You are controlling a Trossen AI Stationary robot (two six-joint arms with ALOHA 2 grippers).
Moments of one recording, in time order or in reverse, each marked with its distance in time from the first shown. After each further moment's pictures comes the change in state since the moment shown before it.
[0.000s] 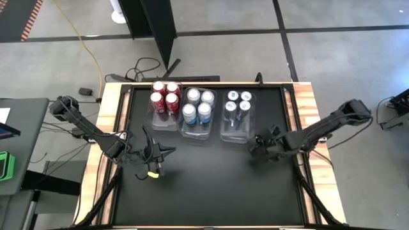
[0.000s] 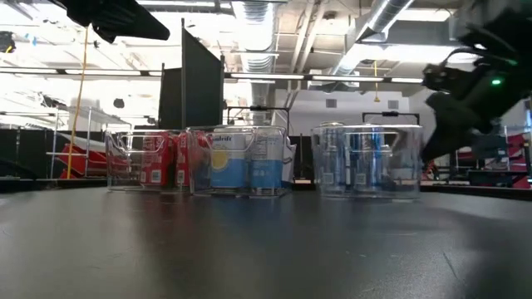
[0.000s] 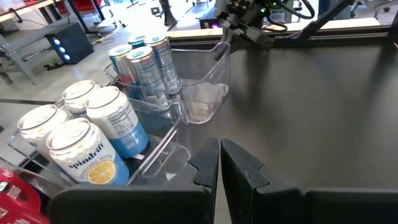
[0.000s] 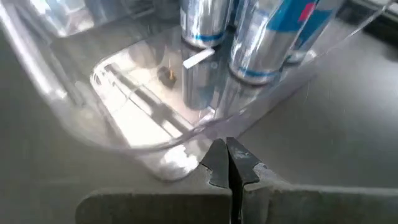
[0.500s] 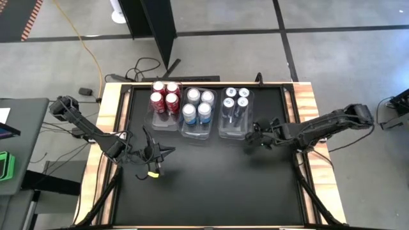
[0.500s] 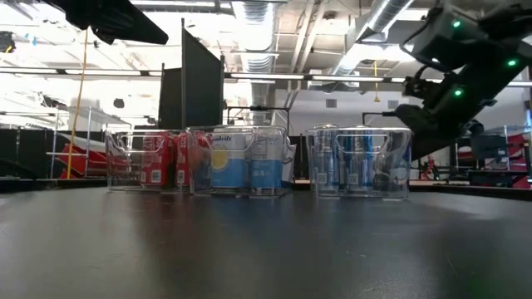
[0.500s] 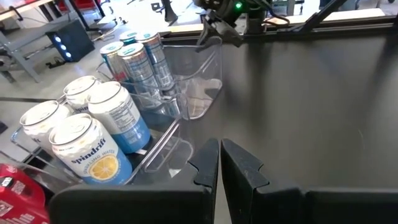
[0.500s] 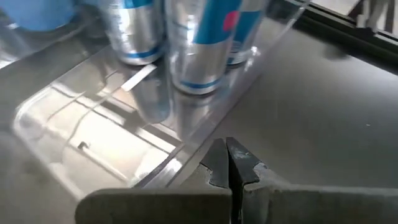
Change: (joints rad) left arm 0.000 0.000 0.000 -0.031 0.001 -0.010; right arm -0.256 -0.001 0.000 0.073 -0.023 -0.103
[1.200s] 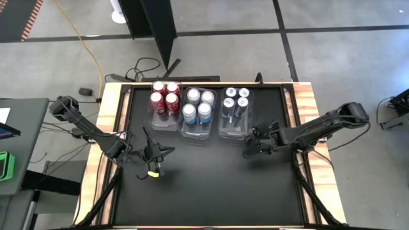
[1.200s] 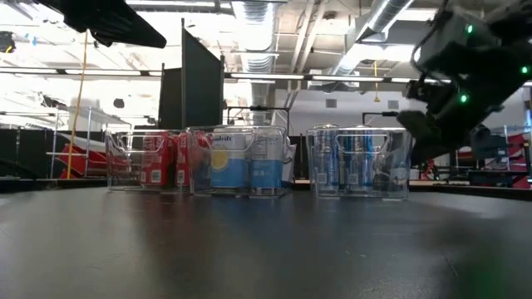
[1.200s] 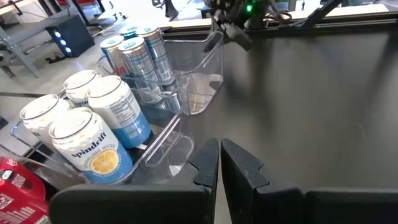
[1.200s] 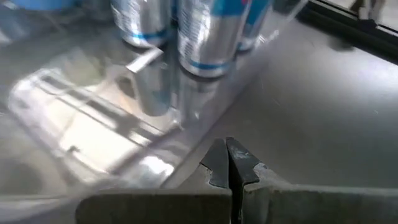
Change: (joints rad) left arm 0.000 0.000 0.000 -0.027 0.002 -0.028; right arm 0.098 0.102 0.001 -0.002 0.076 0.129
